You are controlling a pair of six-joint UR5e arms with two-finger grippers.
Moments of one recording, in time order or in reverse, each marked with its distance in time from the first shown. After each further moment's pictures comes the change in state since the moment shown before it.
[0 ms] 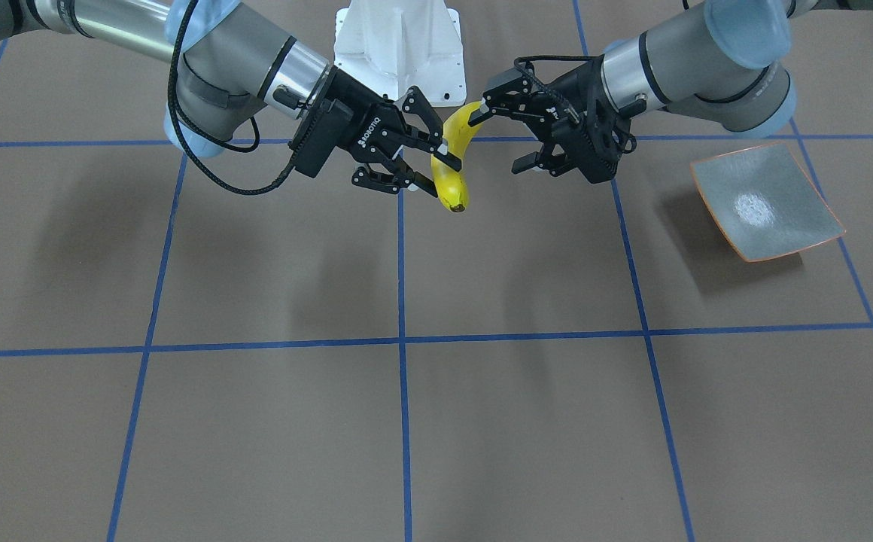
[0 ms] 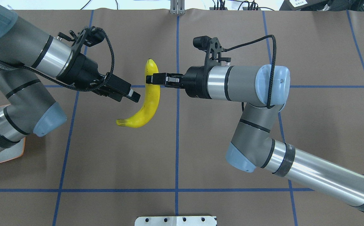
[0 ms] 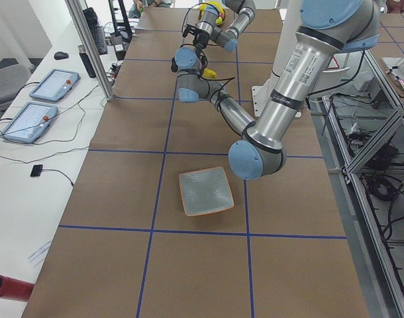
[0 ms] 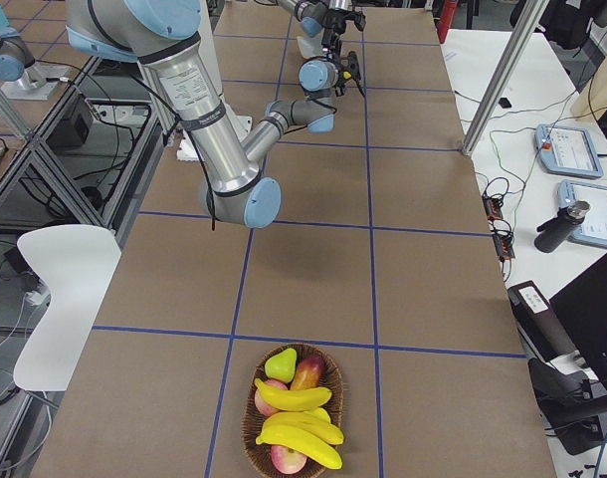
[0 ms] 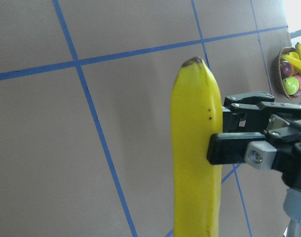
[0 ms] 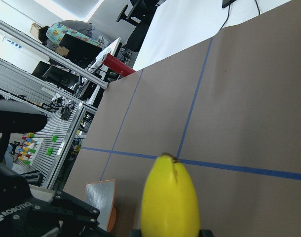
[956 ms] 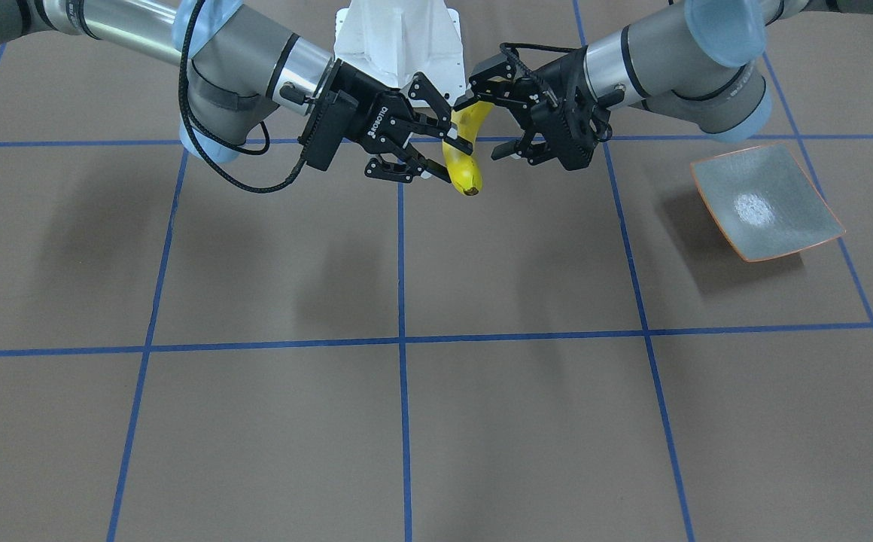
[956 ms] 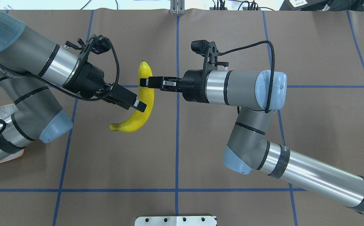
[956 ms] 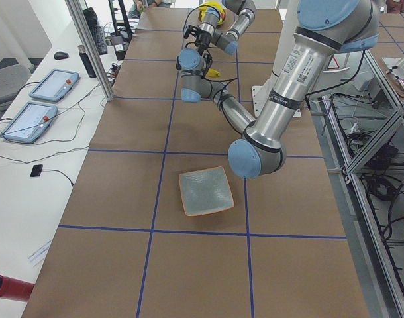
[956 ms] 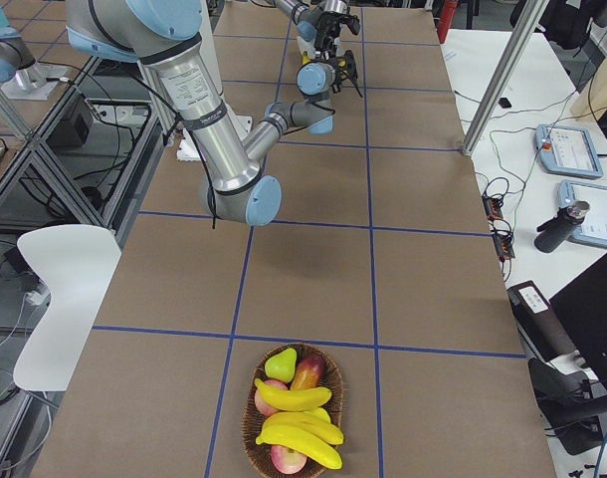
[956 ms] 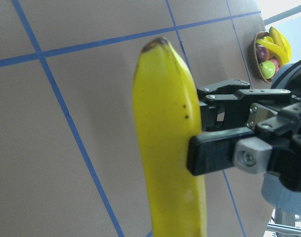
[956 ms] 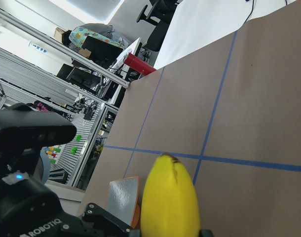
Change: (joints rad) left arm 0.033 -0.007 0.002 -0.050 0.000 -0.004; right arm -0.016 0.010 -0.034 0.112 0.000 0.017
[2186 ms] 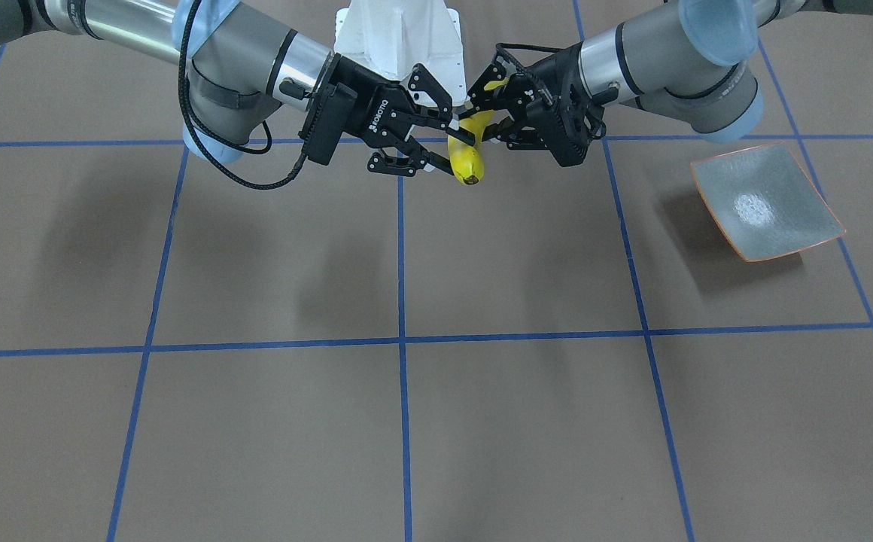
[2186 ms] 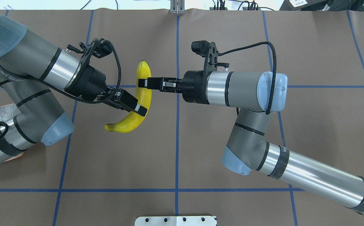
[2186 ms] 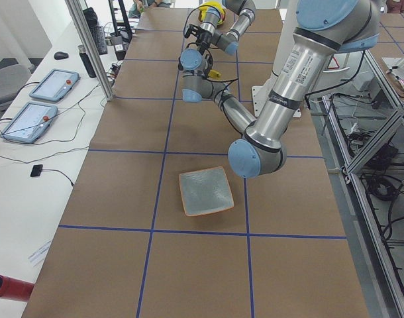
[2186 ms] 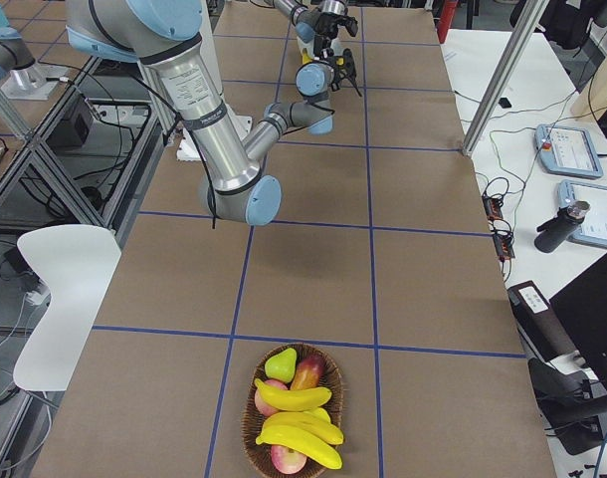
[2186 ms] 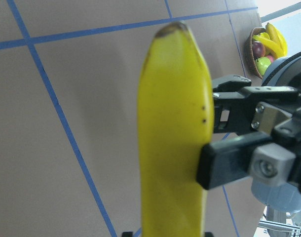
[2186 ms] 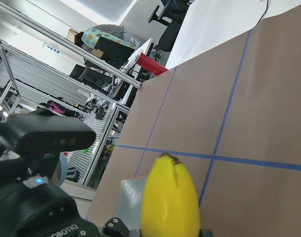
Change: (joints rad) left arm 0.013 0.001 -0.001 -0.031 0.002 -0.064; right arm -0.005 0.002 -0.002 0.037 -0.007 -0.001
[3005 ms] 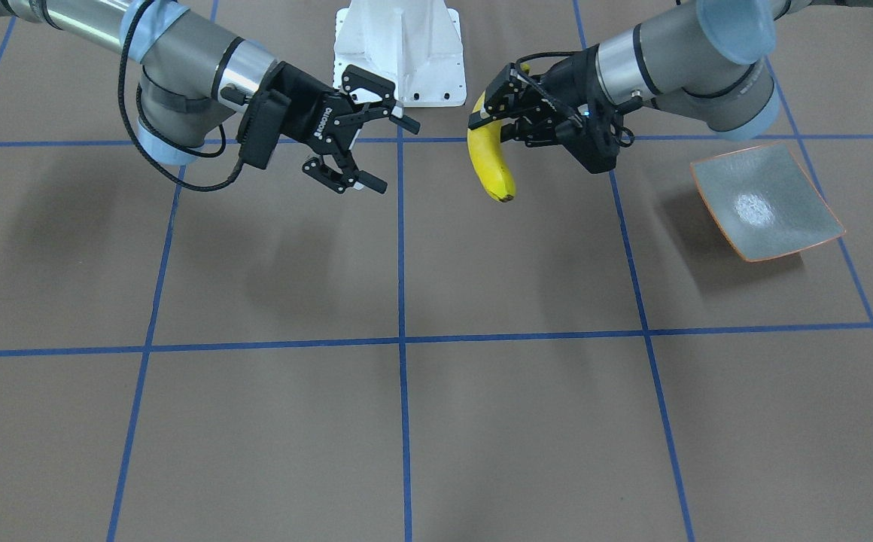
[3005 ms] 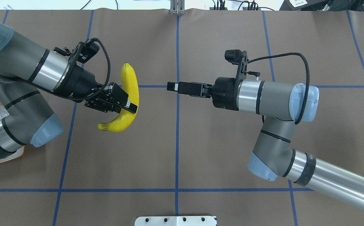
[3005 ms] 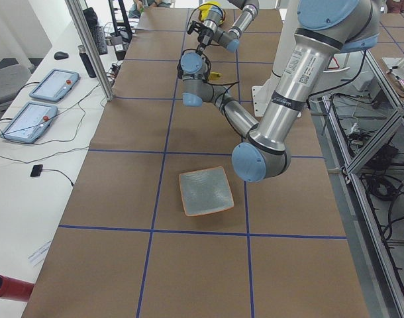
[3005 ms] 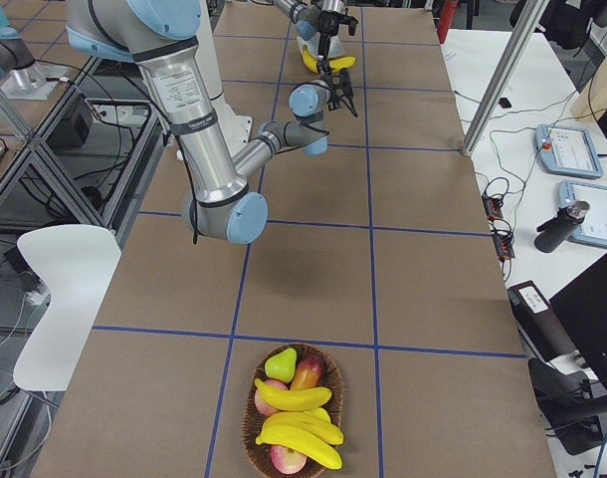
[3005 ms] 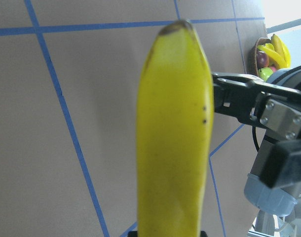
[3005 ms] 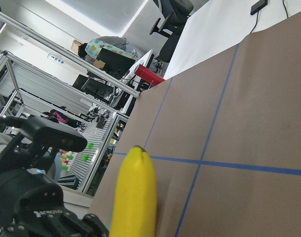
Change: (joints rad) left arm -0.038 0.102 -0.034 -0.006 0.009 -0.269; right arm 0.017 -0.199 0.079 0.073 -0.055 0.003
